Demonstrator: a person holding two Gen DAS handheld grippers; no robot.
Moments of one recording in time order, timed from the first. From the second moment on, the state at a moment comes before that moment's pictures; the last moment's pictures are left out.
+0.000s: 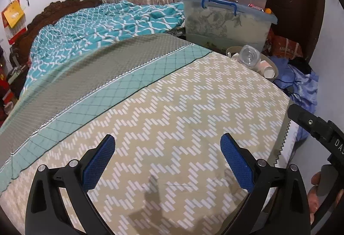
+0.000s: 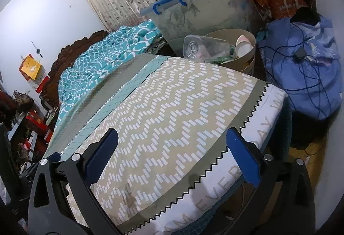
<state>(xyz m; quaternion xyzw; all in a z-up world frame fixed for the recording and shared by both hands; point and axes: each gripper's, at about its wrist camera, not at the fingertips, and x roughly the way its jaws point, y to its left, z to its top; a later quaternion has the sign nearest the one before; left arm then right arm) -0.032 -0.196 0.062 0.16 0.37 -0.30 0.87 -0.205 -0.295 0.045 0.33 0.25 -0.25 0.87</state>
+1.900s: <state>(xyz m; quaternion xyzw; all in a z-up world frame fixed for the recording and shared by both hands) -0.052 -0.175 0.096 0.15 0.31 -0.24 0.91 -0.224 -0.283 0.064 0.33 0.23 -0.26 0.88</state>
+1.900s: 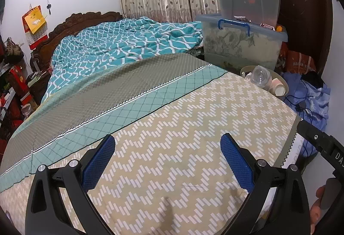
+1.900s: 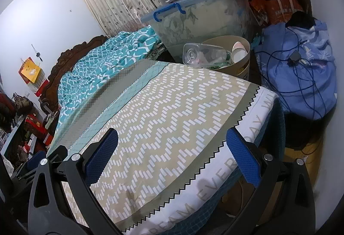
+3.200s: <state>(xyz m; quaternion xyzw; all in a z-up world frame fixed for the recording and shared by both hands) -0.062 -0.180 0.088 0.18 0.32 -0.25 0.90 -0.228 -0.283 0.062 0.33 0.23 -0.26 0.88</state>
